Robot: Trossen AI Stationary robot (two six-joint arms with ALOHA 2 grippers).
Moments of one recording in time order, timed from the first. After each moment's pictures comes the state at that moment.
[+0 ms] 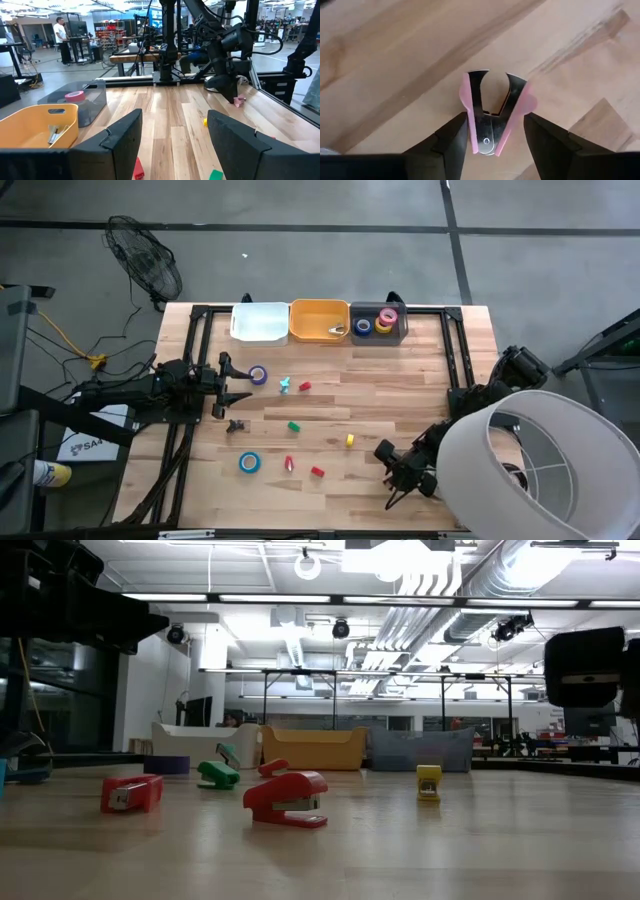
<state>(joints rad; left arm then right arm) 0.08 0.01 0.01 0.05 0.09 0.05 0.69 1.62 0.73 -0.19 -0.04 -0.21</state>
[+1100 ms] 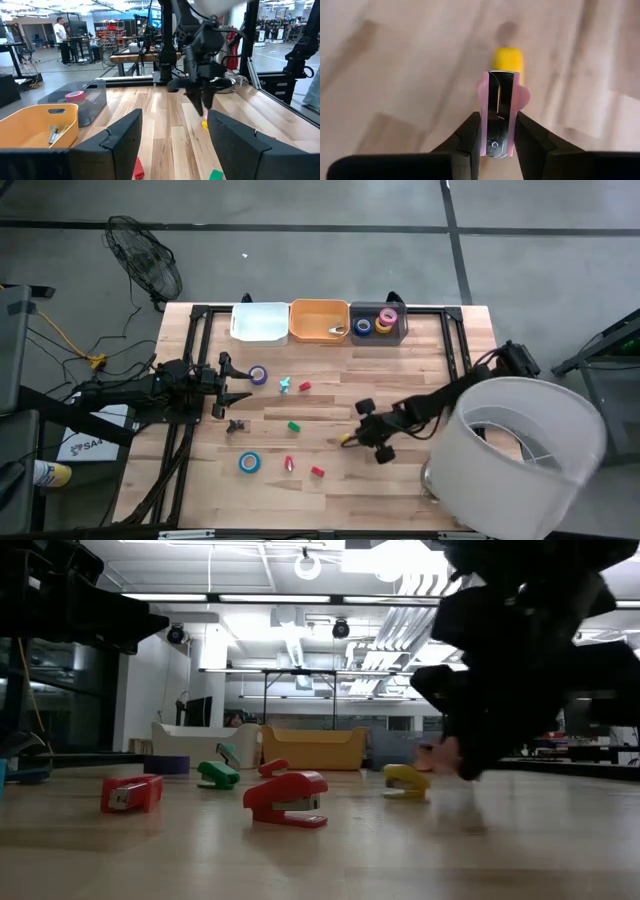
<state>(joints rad) 0.08 0.01 0.01 0.05 0.09 0.05 0.30 1.64 0.73 -0.02 0.09 -0.11</state>
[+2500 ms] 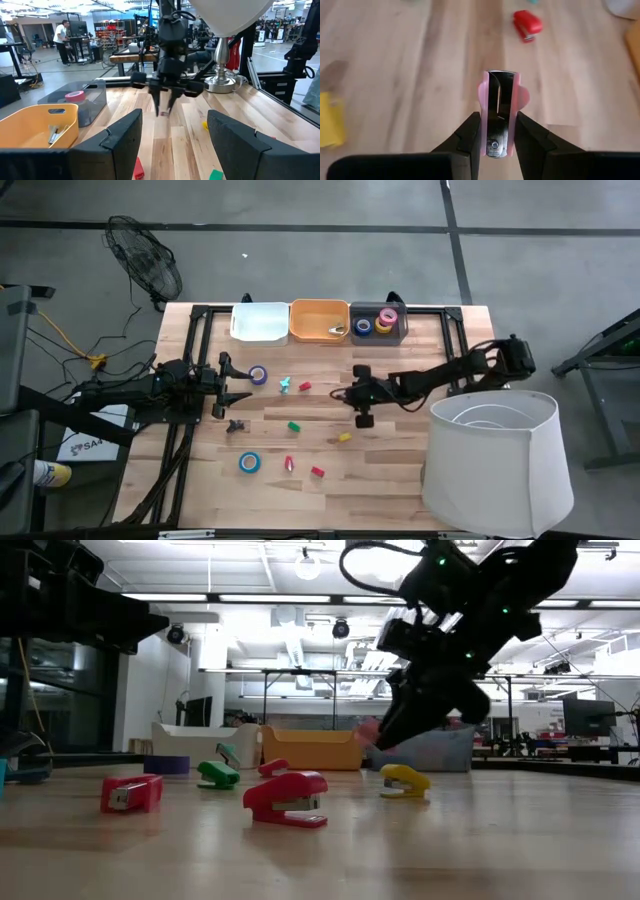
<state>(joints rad) 0.08 0.01 0.01 0.05 0.09 0.05 0.02 1.64 0.73 0.13 0.15 -0.14</state>
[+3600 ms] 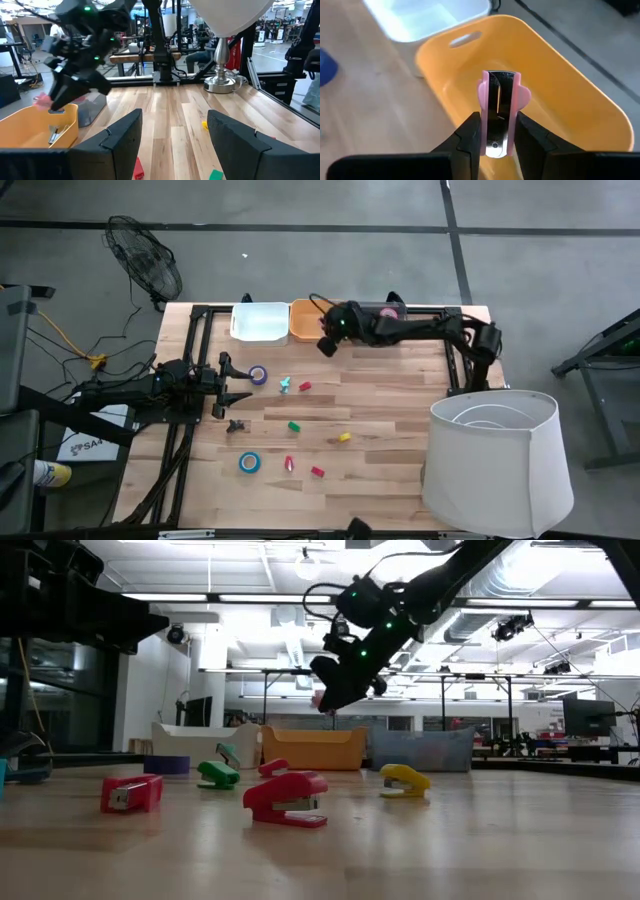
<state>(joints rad) 0.08 0.01 0.01 0.05 0.09 0.05 -0.42 1.89 1.26 -0.03 0.20 0.09</state>
